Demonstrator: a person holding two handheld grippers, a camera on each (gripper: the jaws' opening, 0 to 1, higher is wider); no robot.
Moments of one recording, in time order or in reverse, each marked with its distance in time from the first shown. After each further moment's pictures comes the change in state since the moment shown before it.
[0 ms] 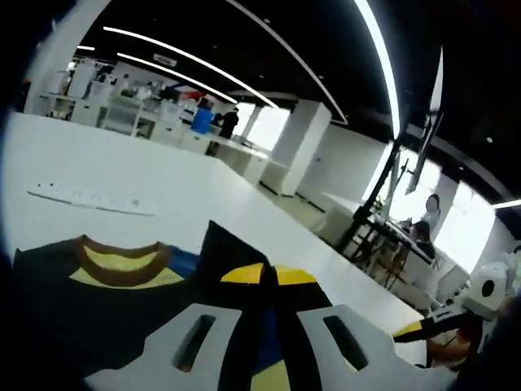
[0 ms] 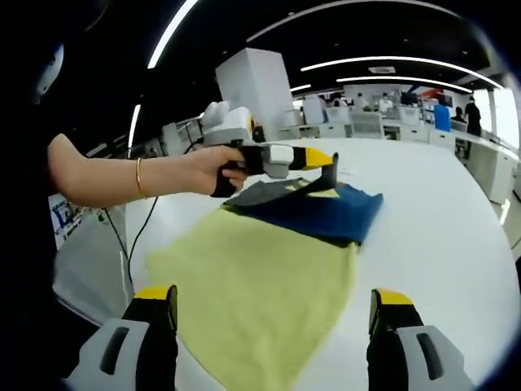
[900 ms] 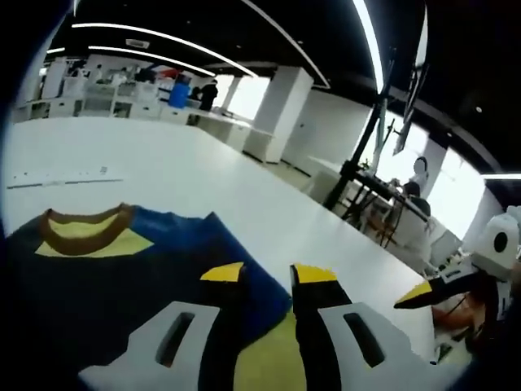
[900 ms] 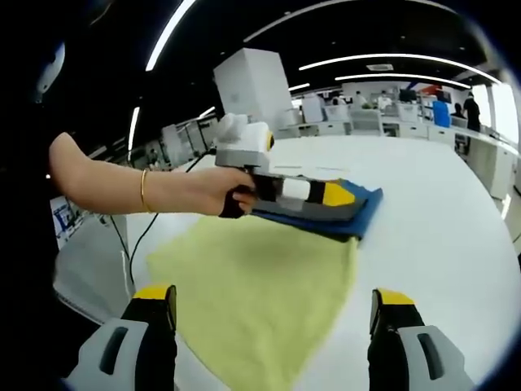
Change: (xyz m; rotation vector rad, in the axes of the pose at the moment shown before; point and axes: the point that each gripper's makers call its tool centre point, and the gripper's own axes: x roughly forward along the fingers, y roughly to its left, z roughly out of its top) left arm 0.010 -0.022 -0.057 0.050 0.163 -0.088; right arm 0.001 0.001 -0.005 0.014 0.003 0.013
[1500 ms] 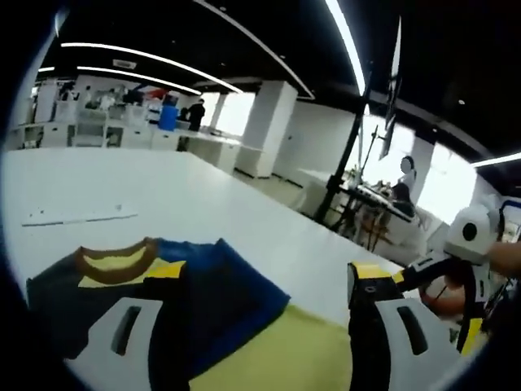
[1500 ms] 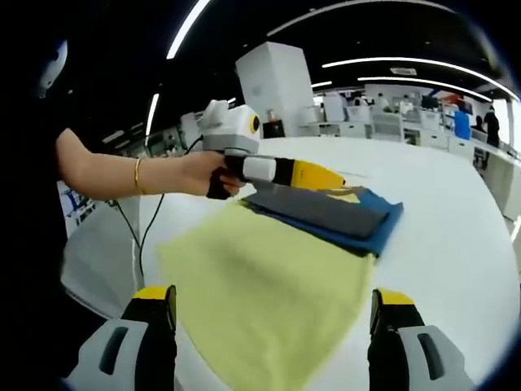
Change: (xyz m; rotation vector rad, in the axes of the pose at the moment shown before) left arm -0.064 0.001 0.038 0.134 -0.073 -0.019; right arm 0.007 0.017 0.015 -0.096 0.042 0.082
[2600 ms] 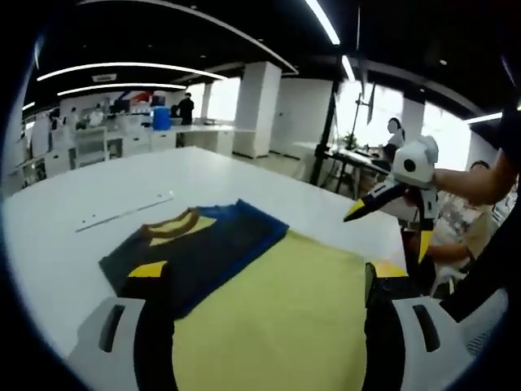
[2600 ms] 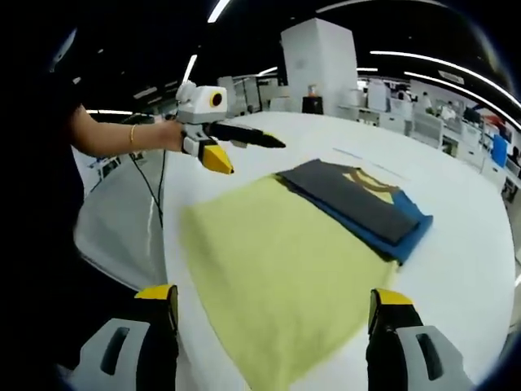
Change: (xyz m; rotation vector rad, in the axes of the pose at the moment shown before) left arm -0.152 -0.002 -0.037 0.154 0.142 -0.001; right arm -0.005 0.025 -0.013 -0.180 0.177 0.122
